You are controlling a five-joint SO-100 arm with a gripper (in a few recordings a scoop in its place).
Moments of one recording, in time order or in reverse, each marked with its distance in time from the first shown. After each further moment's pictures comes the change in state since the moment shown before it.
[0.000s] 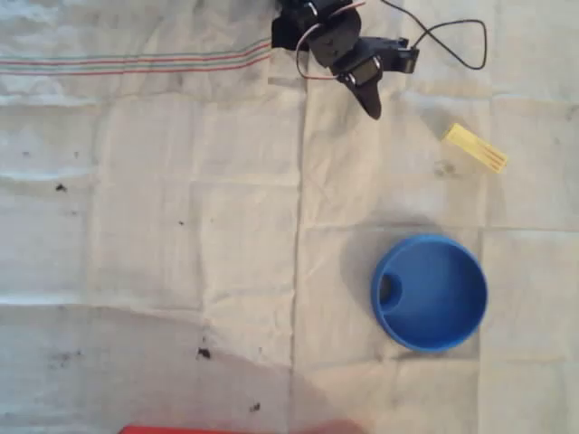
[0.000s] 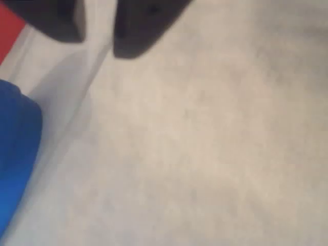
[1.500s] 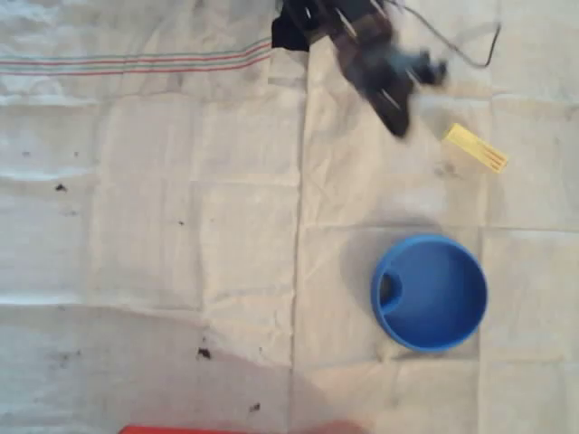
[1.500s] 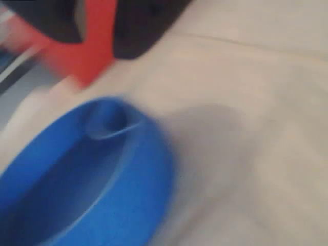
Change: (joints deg) arm -1.9 -80.1 -74.3 5.7 -26.1
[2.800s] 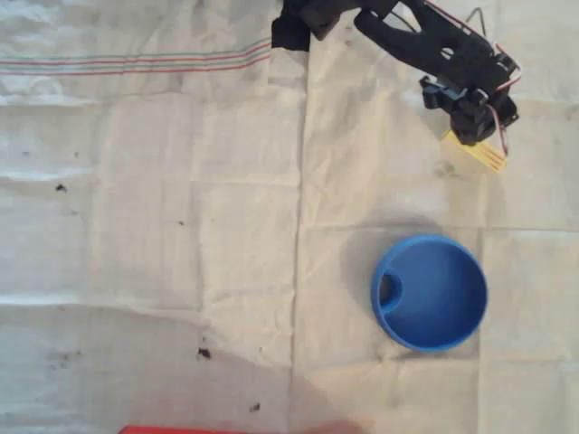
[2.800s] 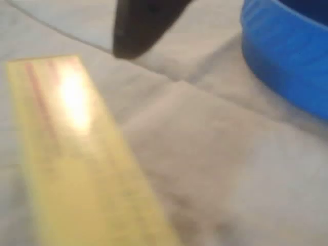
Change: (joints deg) arm -16.7 -45.3 -43.9 23.5 -43.0
